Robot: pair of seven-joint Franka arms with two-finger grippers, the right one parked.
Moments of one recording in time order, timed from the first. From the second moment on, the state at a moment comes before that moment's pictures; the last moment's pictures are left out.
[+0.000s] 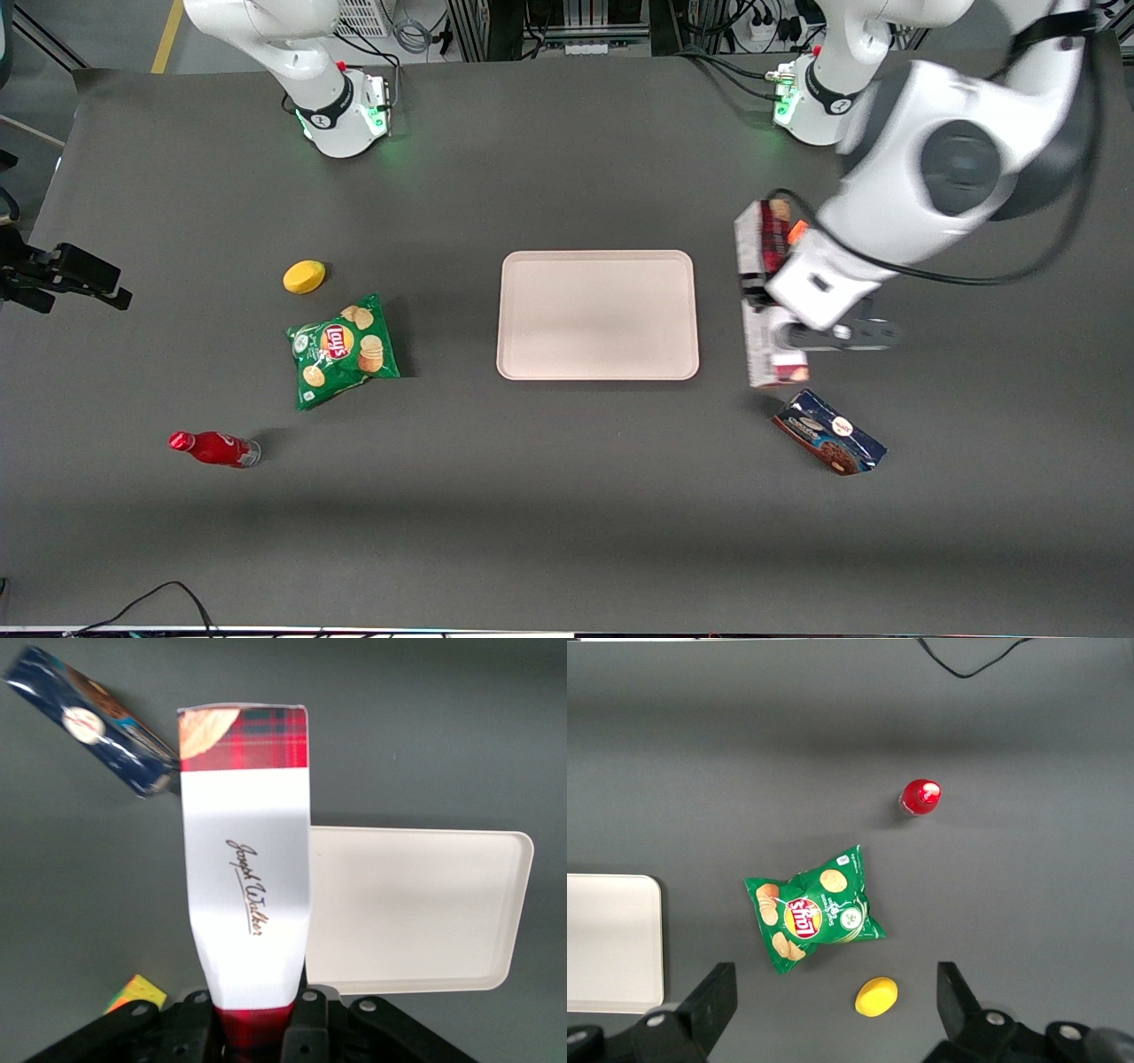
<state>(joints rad) -0.33 0.22 -0.08 -1.59 -0.11 1.78 -0.43</state>
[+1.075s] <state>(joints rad) -0.37 0.26 -0.26 -2.19 0.05 2.54 -0.66</state>
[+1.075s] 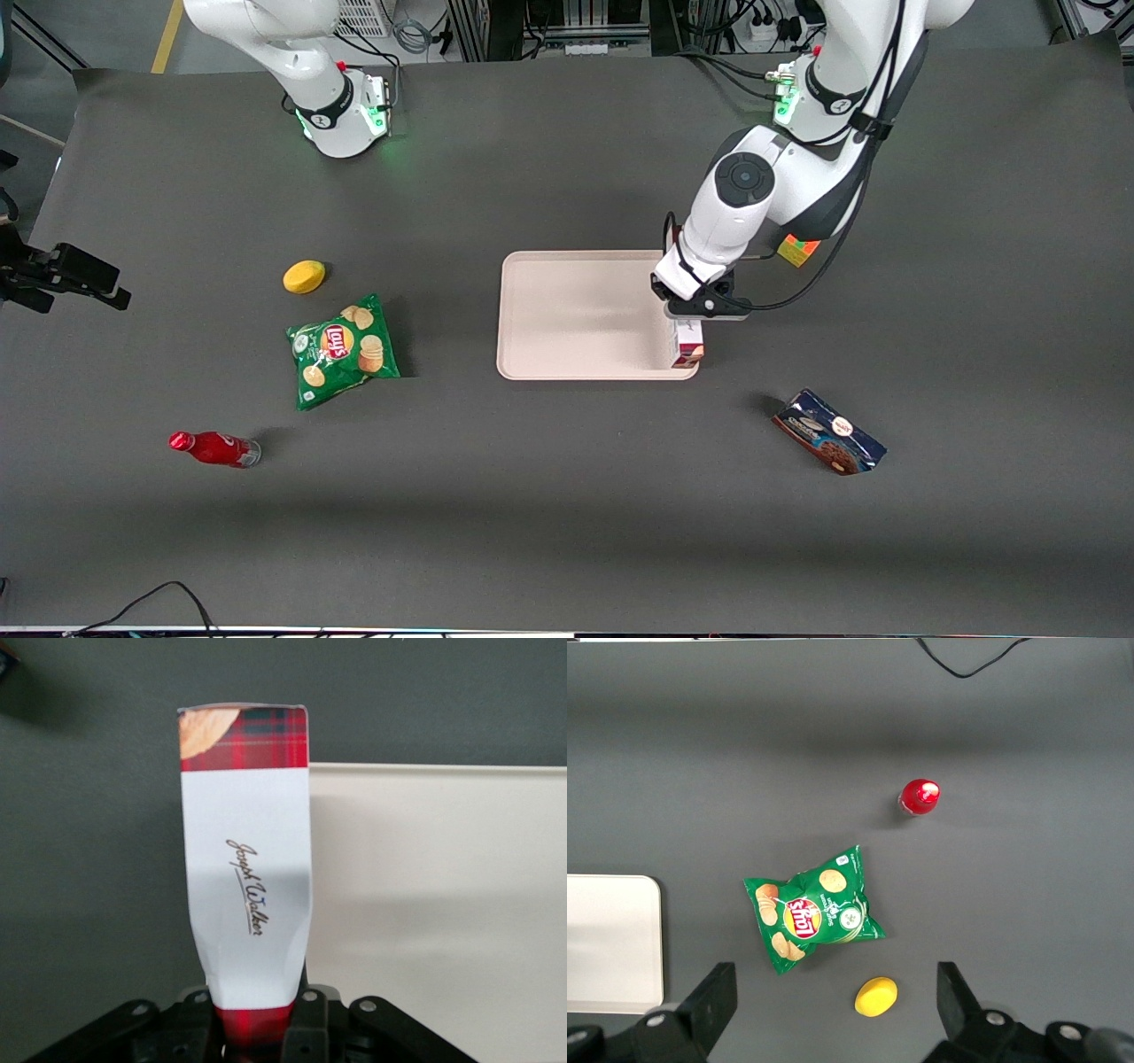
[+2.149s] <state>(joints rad) -0.38 0.36 -0.22 -2.23 0.16 2.71 -0.75</state>
